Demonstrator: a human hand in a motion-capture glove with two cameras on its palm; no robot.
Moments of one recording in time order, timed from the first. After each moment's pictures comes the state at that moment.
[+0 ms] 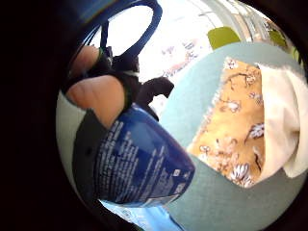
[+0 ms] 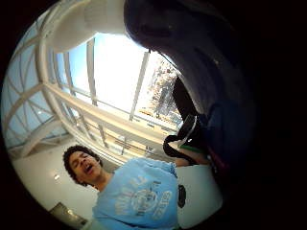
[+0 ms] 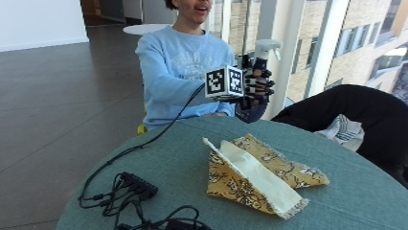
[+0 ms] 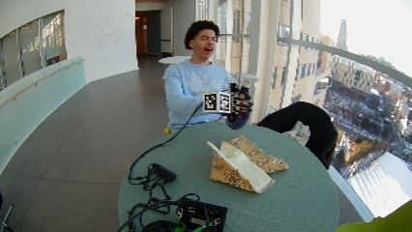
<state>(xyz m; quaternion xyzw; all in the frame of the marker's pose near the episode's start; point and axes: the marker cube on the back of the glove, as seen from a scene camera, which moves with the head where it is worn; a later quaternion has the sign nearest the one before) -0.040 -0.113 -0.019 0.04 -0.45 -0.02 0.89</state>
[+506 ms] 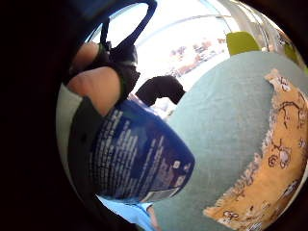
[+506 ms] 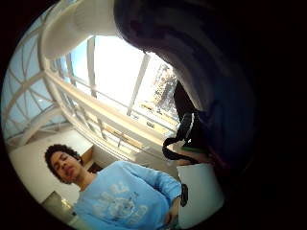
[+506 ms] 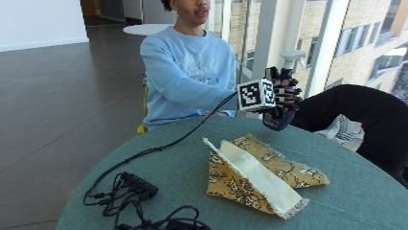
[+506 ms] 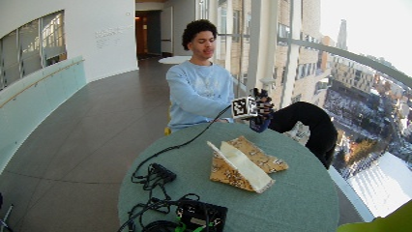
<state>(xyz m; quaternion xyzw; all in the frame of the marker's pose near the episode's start) -0.101 -0.173 0.058 0.05 -0.45 -0.06 0.89</state>
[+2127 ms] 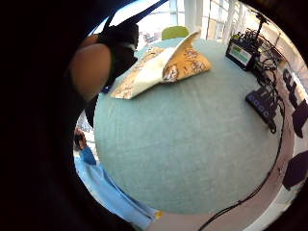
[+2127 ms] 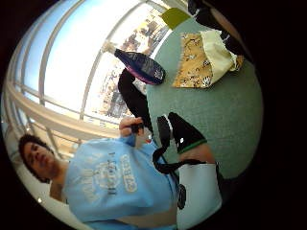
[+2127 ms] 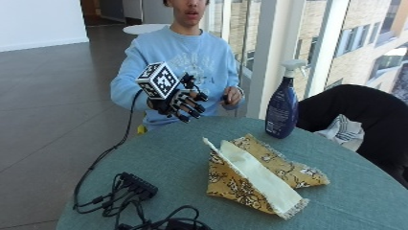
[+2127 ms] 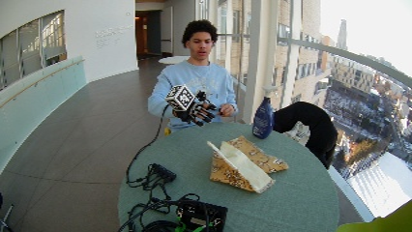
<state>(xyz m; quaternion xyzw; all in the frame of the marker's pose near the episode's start) 0.090 0.067 -0.051 0.01 -0.12 0.07 0.99</state>
